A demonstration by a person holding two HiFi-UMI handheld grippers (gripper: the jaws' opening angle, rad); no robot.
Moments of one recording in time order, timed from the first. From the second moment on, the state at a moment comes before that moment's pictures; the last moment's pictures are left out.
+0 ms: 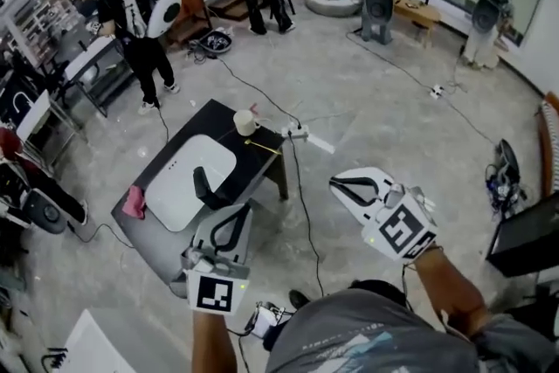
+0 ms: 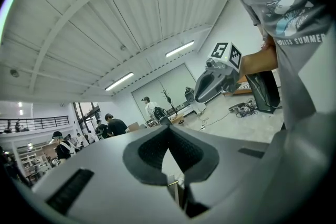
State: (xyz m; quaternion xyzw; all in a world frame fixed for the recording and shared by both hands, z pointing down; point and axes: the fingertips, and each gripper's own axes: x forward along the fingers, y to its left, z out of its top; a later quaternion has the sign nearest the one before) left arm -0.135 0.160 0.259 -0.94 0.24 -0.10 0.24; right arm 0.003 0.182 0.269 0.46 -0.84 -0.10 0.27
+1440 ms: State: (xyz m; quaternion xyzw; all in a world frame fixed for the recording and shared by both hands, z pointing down) left arm 0.025 0.018 0.272 -0.89 0.34 -0.19 0.23; right arm 0.136 0.028 0.309 0.33 -0.91 -0.08 0.25
